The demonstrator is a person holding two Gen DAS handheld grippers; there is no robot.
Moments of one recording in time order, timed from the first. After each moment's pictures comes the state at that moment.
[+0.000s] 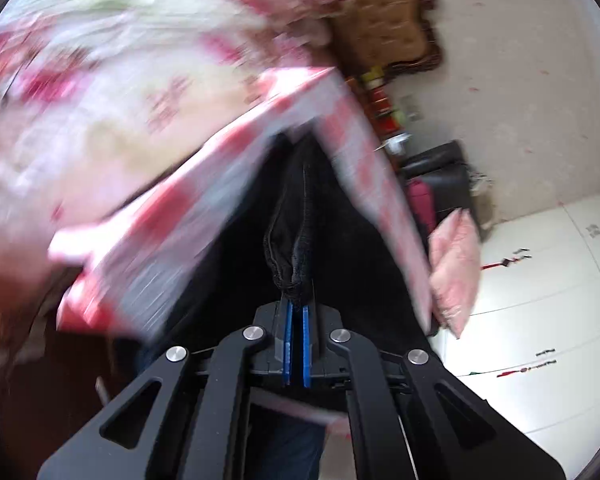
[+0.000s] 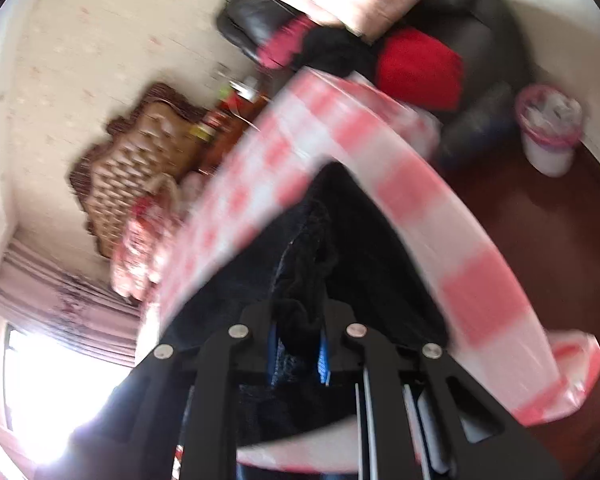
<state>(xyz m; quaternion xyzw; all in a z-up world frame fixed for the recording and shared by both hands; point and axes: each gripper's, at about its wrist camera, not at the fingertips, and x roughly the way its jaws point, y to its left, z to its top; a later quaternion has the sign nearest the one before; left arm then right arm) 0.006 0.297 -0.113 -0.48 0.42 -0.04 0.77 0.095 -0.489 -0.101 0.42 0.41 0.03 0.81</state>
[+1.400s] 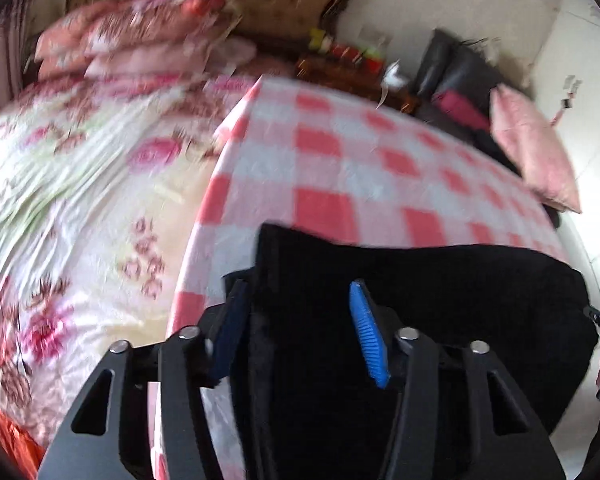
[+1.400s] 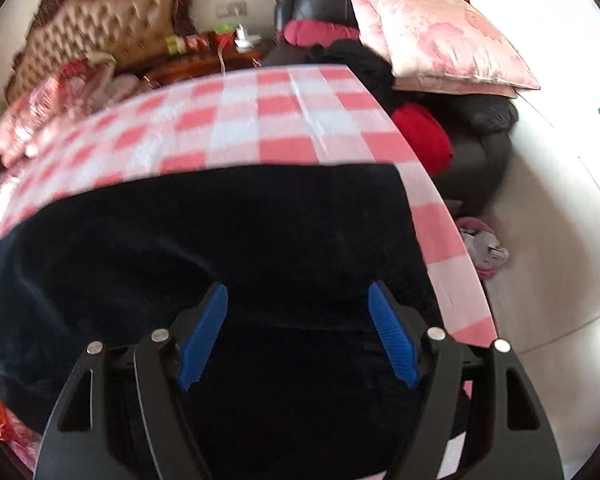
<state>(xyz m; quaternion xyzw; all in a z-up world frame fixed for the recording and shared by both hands) 0.180 0.263 -0.102 -0.12 0.44 -0.05 0.89 0.150 -0.353 -0.112 0.05 0.46 -0.08 0.88</state>
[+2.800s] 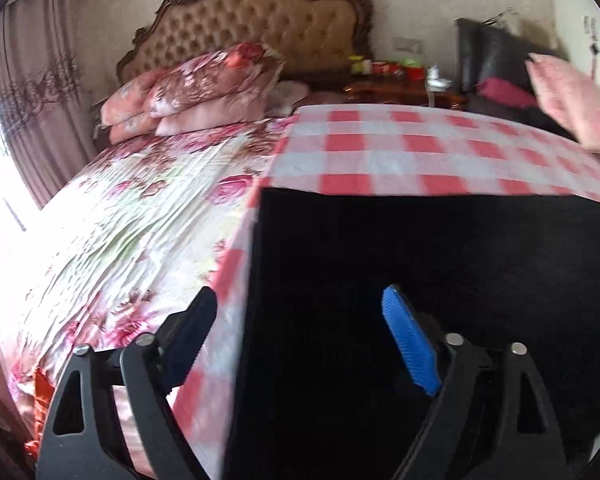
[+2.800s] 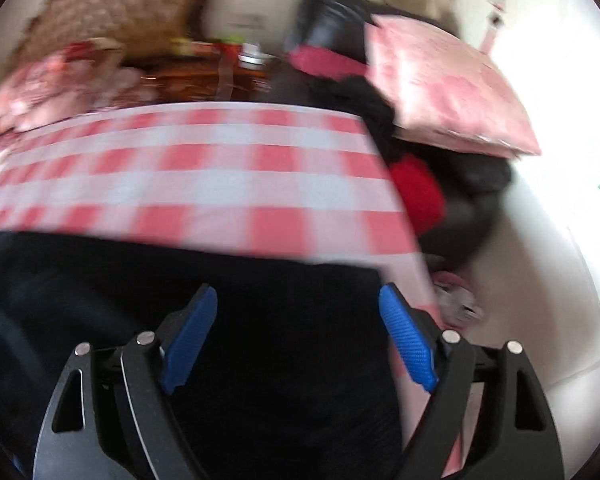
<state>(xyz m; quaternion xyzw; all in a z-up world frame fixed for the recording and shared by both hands) 0.085 0.177 -0.082 0.03 0.37 0.09 0.92 0.185 -0.341 -0.085 -0.04 0.41 -0.05 0.91</state>
